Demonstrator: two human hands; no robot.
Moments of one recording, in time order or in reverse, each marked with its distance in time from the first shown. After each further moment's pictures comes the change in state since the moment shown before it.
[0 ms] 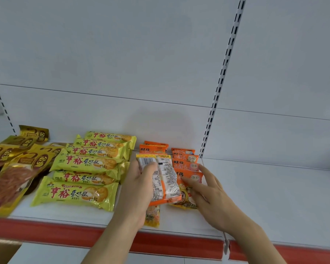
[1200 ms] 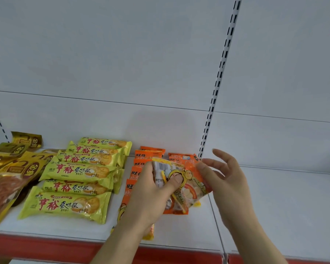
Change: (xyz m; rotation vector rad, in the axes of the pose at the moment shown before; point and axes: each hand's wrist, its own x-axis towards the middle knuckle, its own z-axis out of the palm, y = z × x) left_hand 0.009 -0.008 0.020 0.223 -0.175 0.121; right_hand 0.007 -0.042 -0.043 1.003 0.538 0.258
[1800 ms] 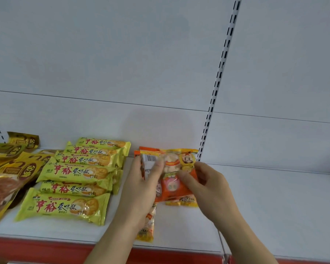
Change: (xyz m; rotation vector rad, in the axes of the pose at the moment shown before) left_hand 0.009 0.003 -0.006 -0.176 0.116 0.019; right_hand -0.006 0.002 0.020 -0.323 -0.223 -0.060
